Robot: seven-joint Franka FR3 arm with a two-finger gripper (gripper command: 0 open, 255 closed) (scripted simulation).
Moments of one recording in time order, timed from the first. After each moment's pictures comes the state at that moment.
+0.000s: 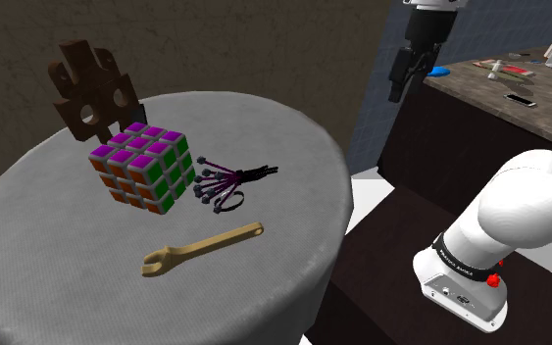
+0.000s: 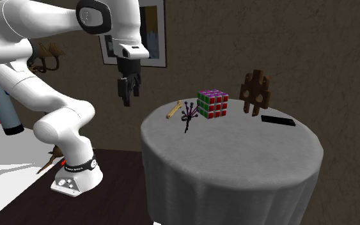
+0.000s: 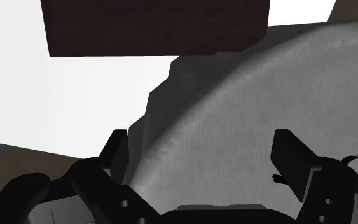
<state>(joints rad) -0.02 -0.81 -0.02 -2.38 0.07 1.49 -0.02</state>
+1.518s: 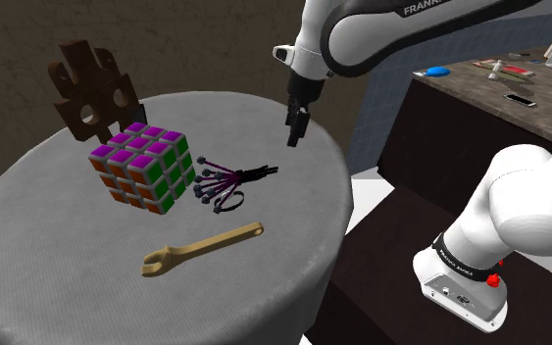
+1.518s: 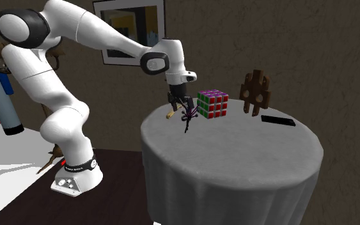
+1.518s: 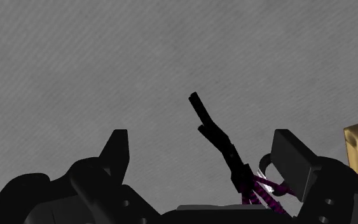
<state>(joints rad) 0.29 -0.32 0.05 -2.38 0.12 2.22 -0.59</state>
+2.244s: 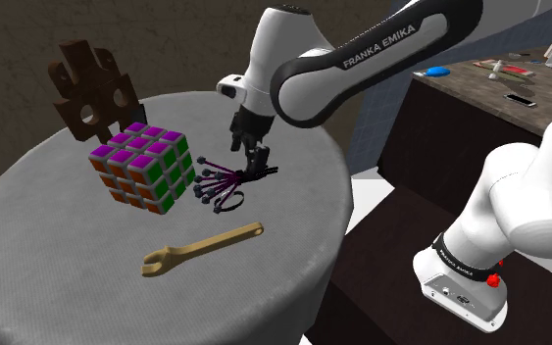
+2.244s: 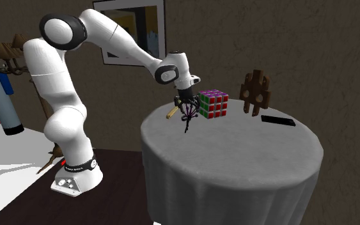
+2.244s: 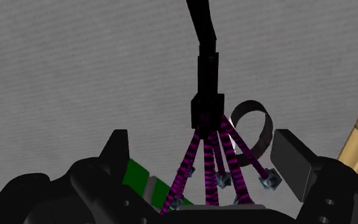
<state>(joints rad) 0.43 -0.06 0.12 -2.27 0.15 2.49 -0.88</state>
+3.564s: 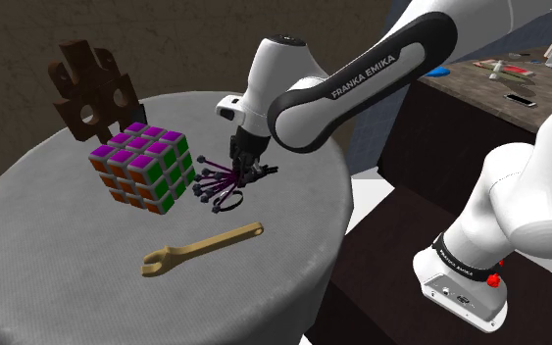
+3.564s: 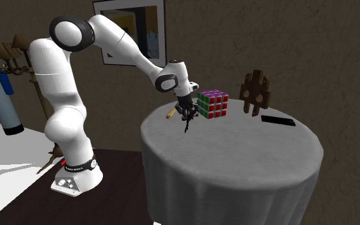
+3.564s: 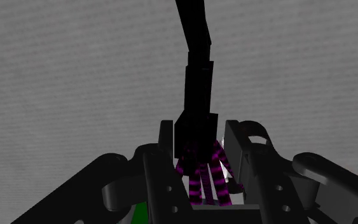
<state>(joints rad) 0.44 0.00 0.14 -2.31 0.16 2.60 -0.91</state>
